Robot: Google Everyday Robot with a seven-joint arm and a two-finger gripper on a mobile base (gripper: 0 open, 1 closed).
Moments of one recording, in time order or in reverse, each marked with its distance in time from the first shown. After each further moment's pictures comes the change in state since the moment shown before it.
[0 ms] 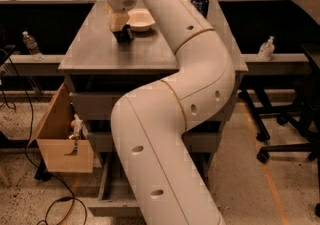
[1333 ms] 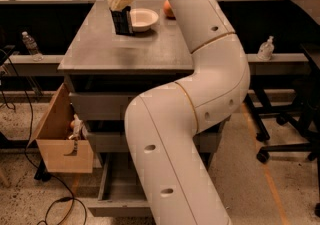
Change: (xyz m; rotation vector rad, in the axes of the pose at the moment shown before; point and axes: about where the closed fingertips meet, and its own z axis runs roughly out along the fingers) arm -0.002 -0.016 -0.071 0.175 -0.085 -0.039
